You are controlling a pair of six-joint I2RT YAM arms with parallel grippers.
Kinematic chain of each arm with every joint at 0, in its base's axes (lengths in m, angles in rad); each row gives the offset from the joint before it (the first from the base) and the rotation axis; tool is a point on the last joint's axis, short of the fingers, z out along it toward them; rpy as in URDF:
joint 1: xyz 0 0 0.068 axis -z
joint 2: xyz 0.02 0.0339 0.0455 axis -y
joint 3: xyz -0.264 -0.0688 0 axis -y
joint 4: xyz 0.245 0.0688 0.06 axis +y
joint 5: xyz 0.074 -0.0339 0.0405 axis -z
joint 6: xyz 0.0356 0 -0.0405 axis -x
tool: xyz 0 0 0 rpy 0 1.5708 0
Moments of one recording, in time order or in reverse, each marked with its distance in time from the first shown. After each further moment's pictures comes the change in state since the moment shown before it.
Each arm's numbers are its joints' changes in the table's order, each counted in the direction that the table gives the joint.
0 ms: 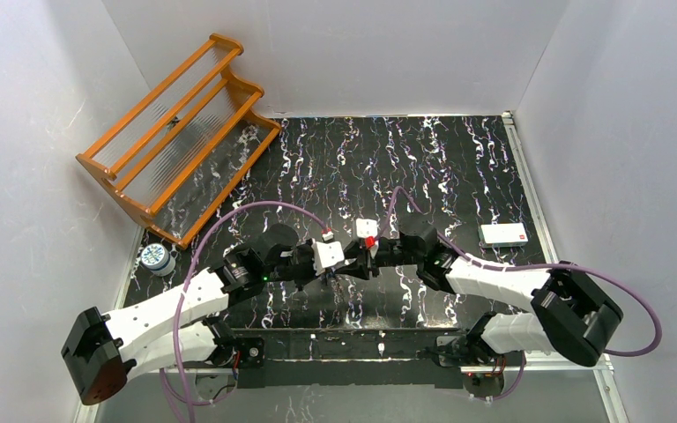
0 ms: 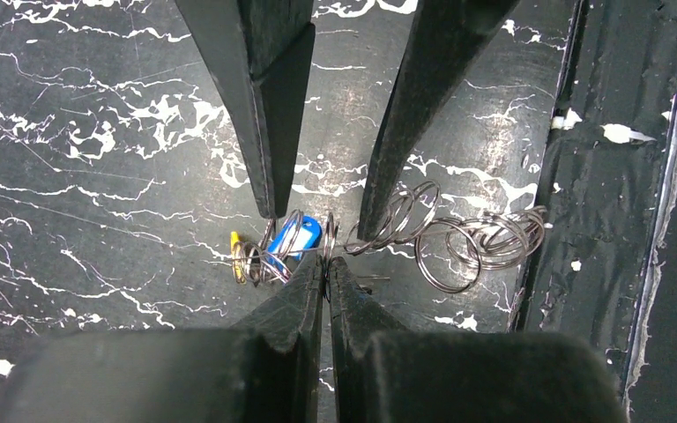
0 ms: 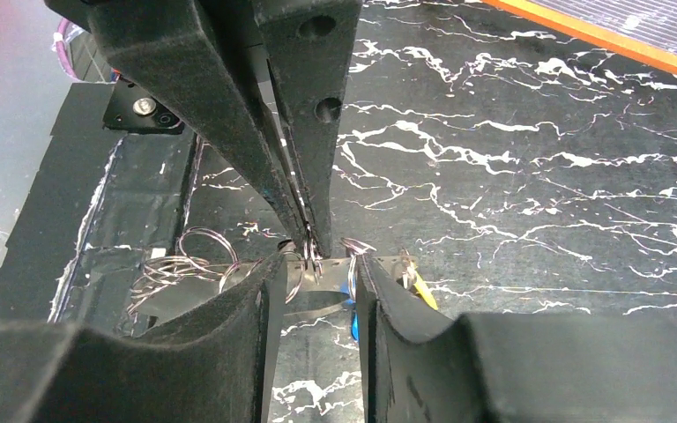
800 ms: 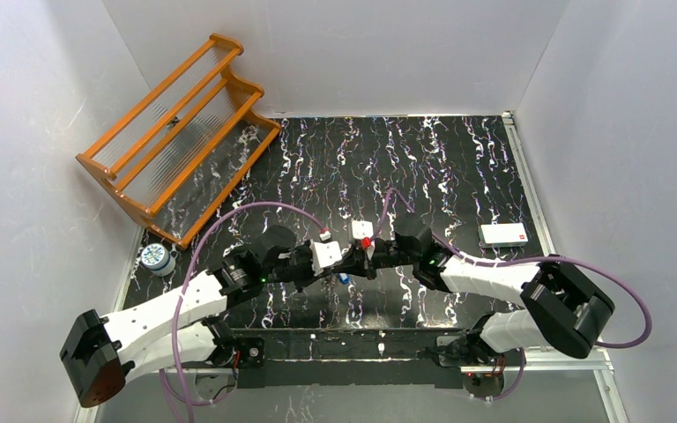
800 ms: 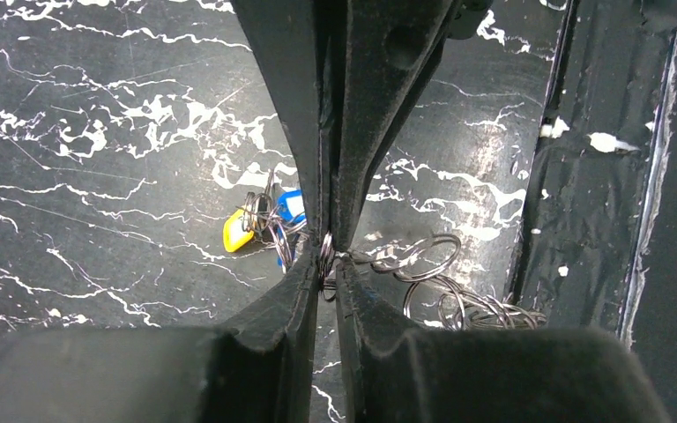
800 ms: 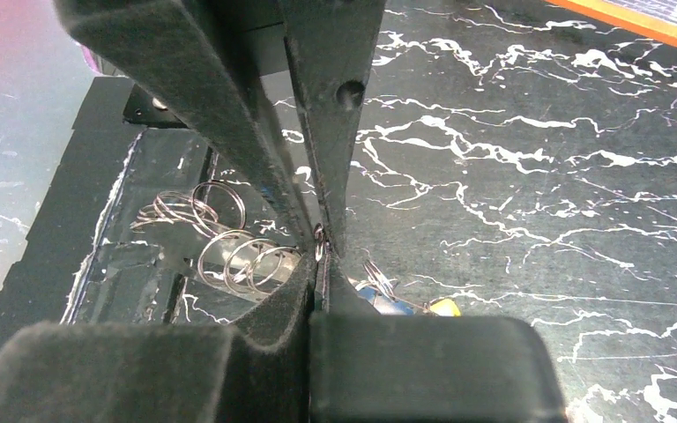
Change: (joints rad) left arm -0.002 0.005 -0.013 -0.016 0.016 0.026; right arm -0.002 -0.069 0.005 -0.038 -0.047 -0.018
